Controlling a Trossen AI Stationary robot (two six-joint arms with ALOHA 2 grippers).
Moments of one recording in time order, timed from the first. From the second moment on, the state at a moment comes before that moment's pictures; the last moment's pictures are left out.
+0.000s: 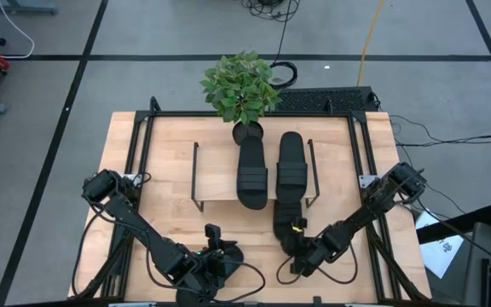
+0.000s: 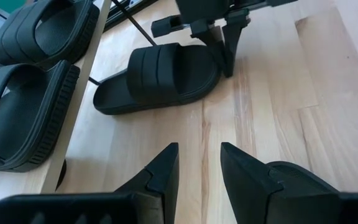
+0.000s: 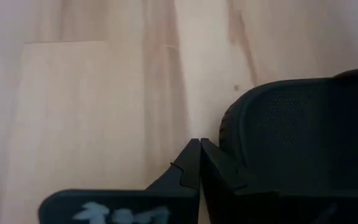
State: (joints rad) left arm -0.74 1.91 1.45 -0.60 -0.86 -0.34; right arm 0.68 1.83 0.88 -0.21 0.52 0.64
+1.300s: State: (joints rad) left arm -0.74 1.91 1.45 -0.61 -0.83 -0.25; right arm 0.79 1.57 0.87 -0.25 0.47 0.39
